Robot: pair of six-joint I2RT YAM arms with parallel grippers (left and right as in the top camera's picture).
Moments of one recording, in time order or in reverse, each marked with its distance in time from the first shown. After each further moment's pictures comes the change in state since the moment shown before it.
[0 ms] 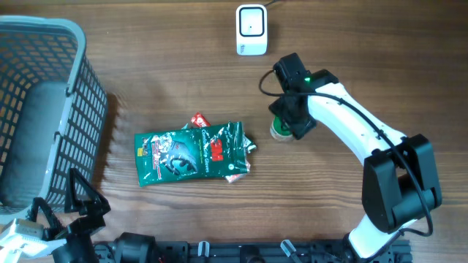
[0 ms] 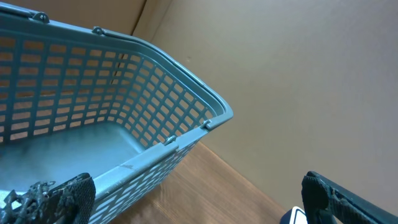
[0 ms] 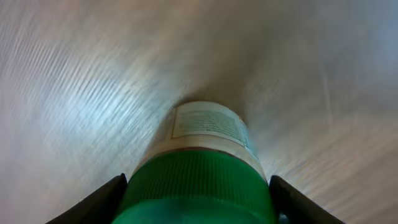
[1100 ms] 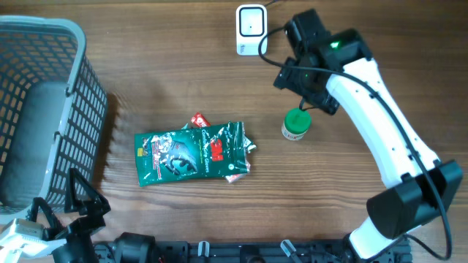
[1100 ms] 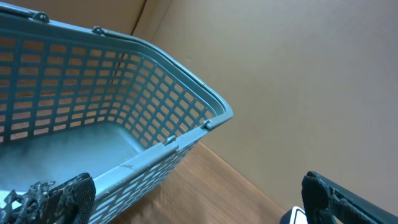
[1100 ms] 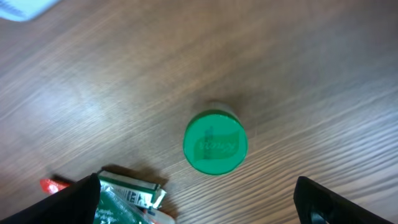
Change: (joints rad) left arm 0.000 0.000 0.000 0.000 0.000 0.000; right arm -0.011 -0.042 0.430 -0.442 0.140 -0.242
